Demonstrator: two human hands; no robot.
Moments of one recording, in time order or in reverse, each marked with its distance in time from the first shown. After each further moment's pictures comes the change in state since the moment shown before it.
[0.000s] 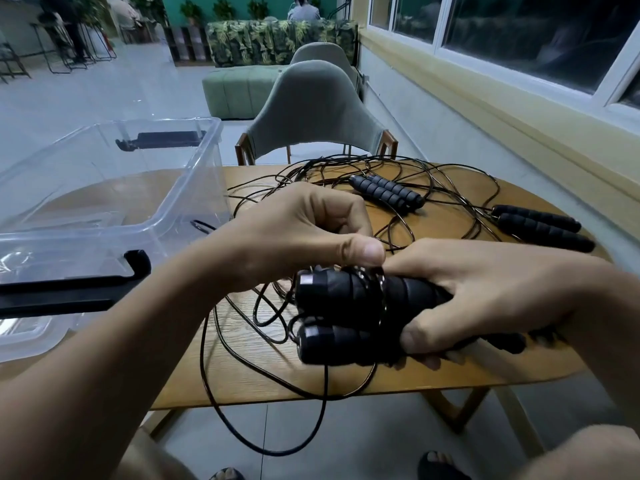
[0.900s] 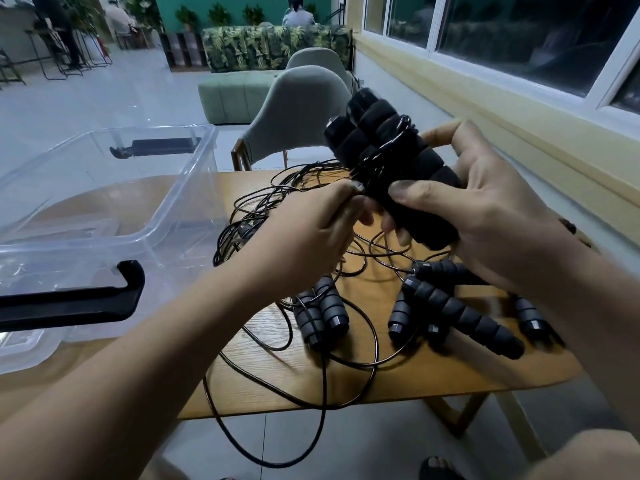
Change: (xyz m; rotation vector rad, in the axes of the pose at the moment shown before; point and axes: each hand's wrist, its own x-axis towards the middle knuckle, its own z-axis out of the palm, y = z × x) left_hand 0.022 -0.013 0.021 0.548 0.380 0.004; right_hand 0.013 0.018 -0.016 0.368 0.866 -0.343
